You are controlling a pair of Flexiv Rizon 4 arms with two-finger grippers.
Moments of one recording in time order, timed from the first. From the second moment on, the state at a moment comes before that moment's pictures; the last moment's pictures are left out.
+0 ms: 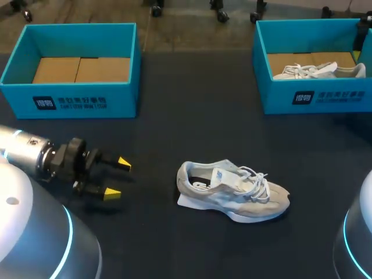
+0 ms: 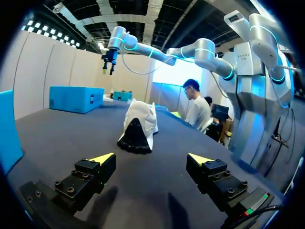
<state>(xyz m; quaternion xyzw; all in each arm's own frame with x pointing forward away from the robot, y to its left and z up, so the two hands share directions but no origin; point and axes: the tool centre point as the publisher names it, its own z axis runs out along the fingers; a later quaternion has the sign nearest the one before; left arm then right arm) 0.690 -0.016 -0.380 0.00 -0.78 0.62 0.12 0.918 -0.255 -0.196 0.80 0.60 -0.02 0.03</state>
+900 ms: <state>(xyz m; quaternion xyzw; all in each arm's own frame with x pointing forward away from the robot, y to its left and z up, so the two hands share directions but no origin) 0.689 -0.068 -0.384 0.03 -0.78 0.62 0.10 0.918 -0.255 -0.196 0.80 0.60 -0.02 0.03</state>
